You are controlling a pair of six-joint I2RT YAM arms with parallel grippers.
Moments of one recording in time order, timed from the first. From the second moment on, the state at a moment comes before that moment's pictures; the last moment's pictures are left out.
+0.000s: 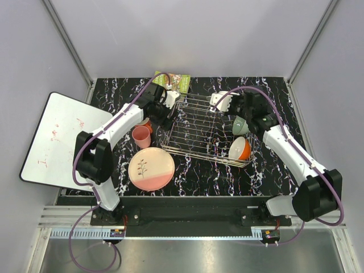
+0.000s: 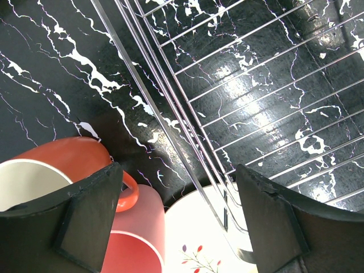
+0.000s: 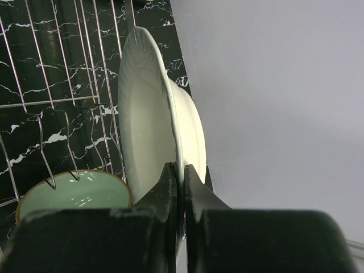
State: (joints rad) left arm -0.44 1.77 1.49 -0.71 0.15 0.22; right arm 0.35 1.35 1.15 -0.21 -0.13 -1.15
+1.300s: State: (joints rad) left arm -0.44 1.77 1.49 -0.71 0.15 0.22; right arm 0.28 1.53 1.10 0.01 -0.22 -0.99
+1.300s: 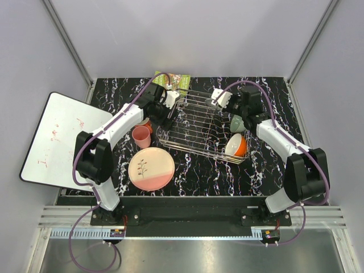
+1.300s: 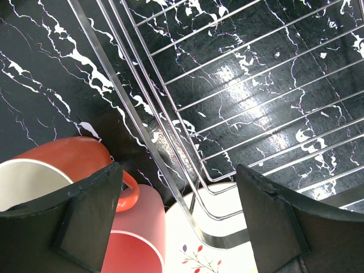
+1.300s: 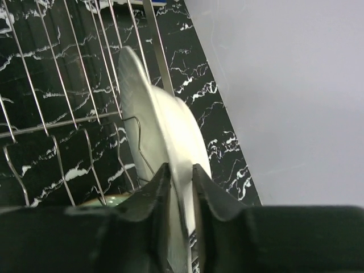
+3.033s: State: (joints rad) left arm -0.05 1.10 1.02 -1.08 0.20 0.68; right arm 0.65 1.06 0.86 -0.21 -0.34 0.28
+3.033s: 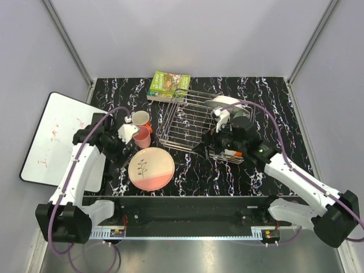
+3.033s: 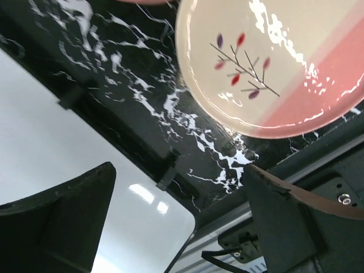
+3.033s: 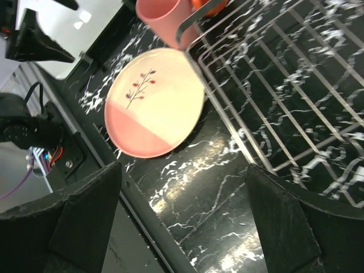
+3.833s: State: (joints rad) left arm -0.05 1.50 0.92 -0.86 0.26 0.67; right arm 0.93 1.28 0.73 -0.21 -0.06 0.32
